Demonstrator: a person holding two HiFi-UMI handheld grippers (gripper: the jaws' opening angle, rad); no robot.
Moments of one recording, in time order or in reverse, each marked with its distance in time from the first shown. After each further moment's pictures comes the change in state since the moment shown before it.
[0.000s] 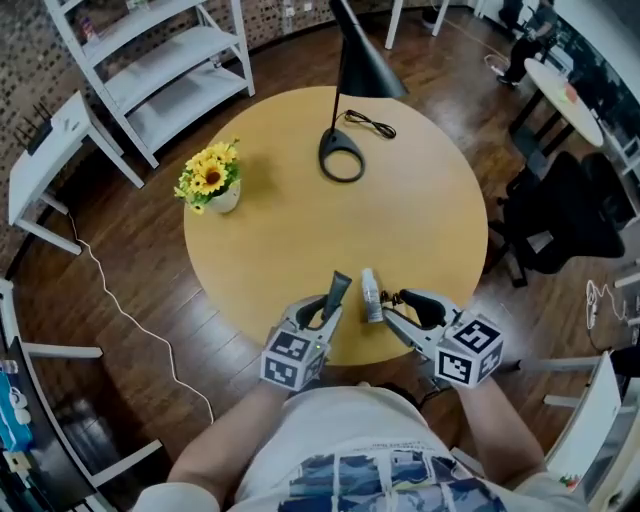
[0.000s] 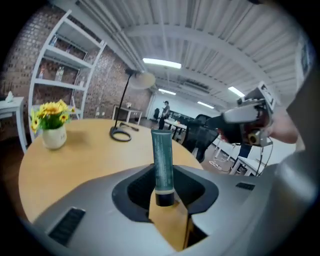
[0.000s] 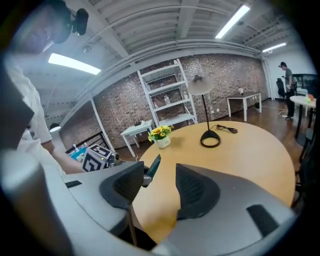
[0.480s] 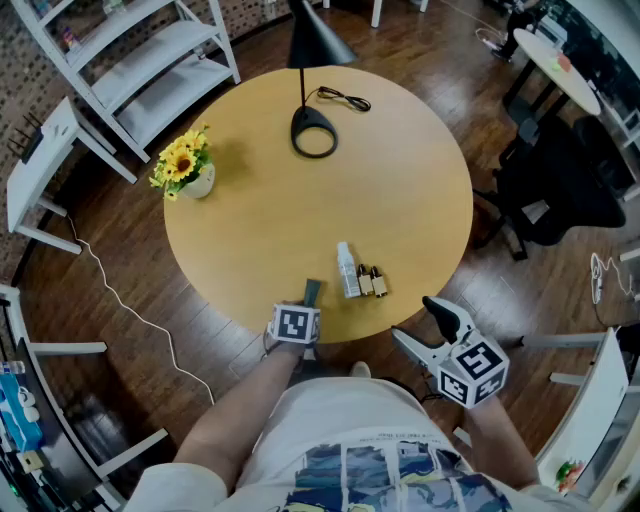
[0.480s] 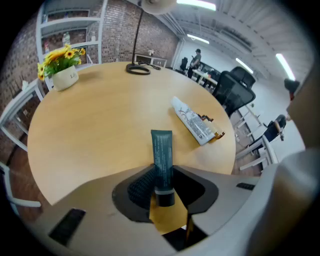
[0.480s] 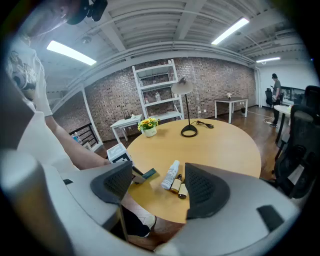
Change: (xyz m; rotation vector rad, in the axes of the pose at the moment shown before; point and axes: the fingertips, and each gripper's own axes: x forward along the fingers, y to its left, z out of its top) left arm 0.044 0.011 -0.176 -0.181 0.648 0.314; right arm -0.112 -0.035 -0.076 -0.052 0.043 -0.162
